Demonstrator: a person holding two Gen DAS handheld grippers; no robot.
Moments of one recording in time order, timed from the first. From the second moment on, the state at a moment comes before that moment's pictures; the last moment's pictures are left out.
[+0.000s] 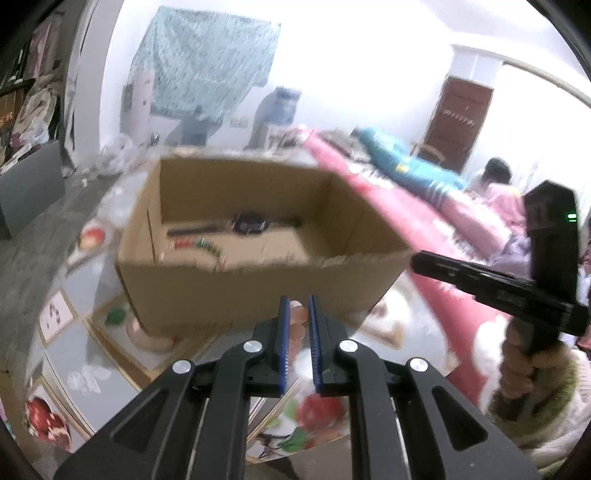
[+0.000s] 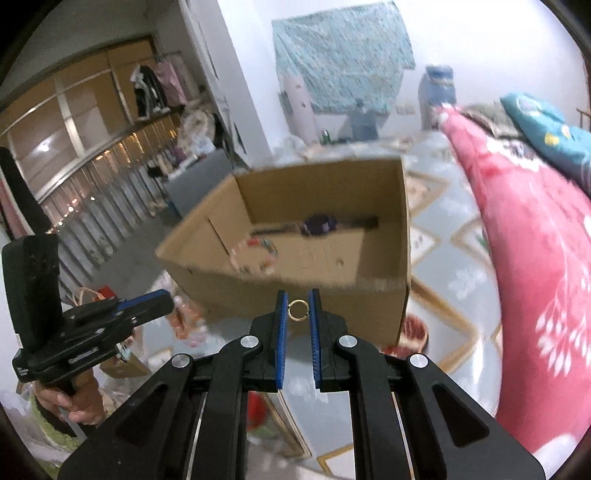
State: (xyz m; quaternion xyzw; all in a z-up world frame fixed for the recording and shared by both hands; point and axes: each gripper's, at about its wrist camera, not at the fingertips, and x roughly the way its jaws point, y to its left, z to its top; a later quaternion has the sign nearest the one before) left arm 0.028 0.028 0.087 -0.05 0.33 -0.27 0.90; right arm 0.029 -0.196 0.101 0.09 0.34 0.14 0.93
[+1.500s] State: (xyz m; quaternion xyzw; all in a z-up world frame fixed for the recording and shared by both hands) left arm 0.189 -0.023 0.075 -0.04 0.47 -0.26 0.84; right arm 0.209 -0.204 0.090 -0.01 0.46 0.16 0.88
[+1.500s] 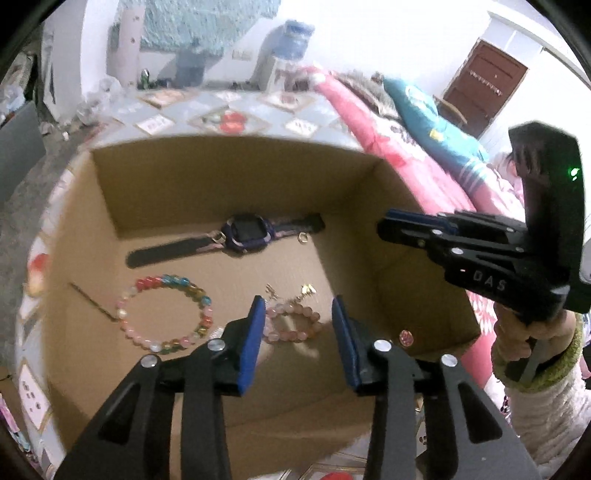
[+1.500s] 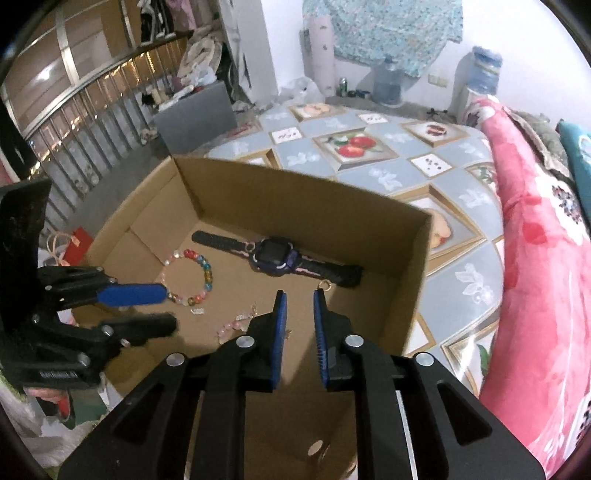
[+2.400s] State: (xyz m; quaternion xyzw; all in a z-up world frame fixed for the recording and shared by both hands) left arm 0.173 0.096 0.045 -0.13 0.48 -0.09 0.87; right arm 0.133 -0.243 0.062 0.14 0.48 0.14 0.85
